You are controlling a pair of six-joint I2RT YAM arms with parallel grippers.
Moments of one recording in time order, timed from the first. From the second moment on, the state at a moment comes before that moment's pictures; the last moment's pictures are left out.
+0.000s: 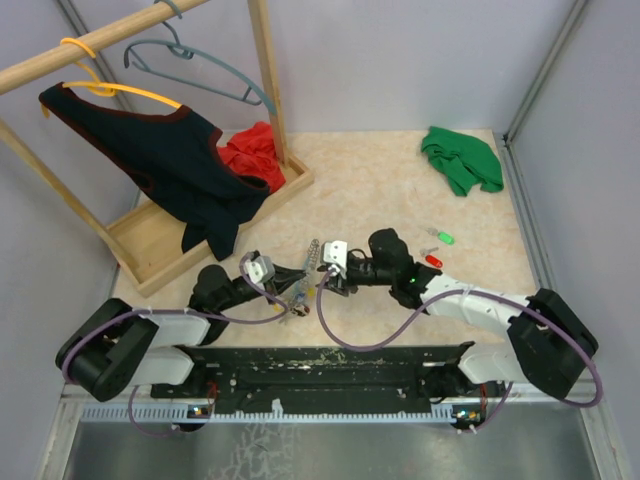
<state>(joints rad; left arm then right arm) -0.58 1.30 0.14 1.20 0.61 0.08 0.78 1.26 0.58 0.30 -0.59 -0.44</state>
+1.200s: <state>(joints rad) -0.58 1.25 0.13 1.23 0.62 -0.03 0.72 1.40 0.76 0.17 -0.78 -0.52</state>
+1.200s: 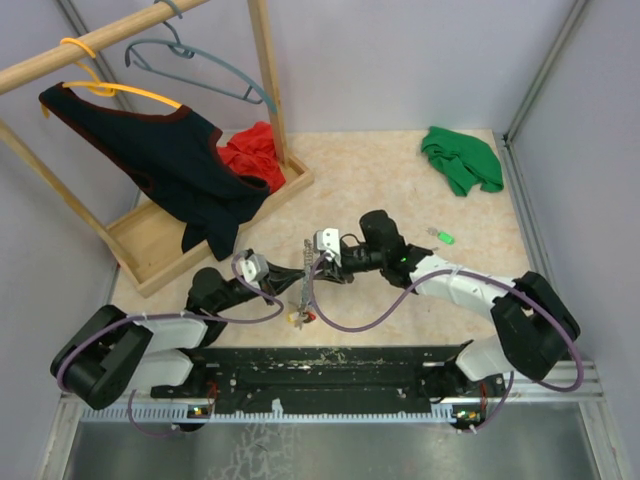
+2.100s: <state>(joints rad) -0.58 1.24 0.12 1.24 0.61 -0.01 0.72 1.43 0.69 0.41 -0.68 -0.38</state>
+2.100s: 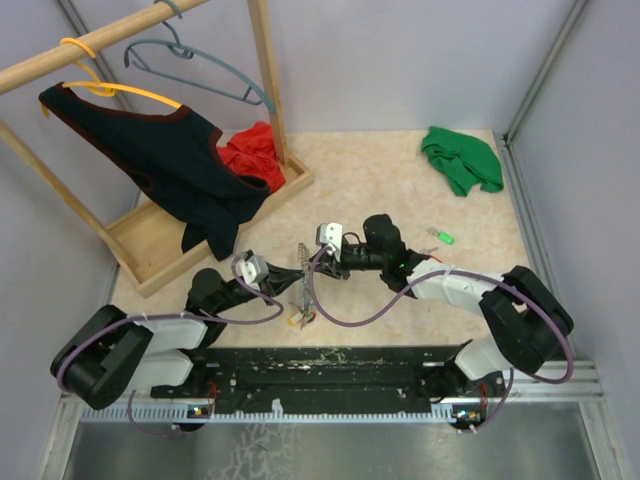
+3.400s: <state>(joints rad) -0.58 1.28 0.12 1.25 0.69 0.02 0.67 1.40 0.77 0.17 -0.57 -0.35</state>
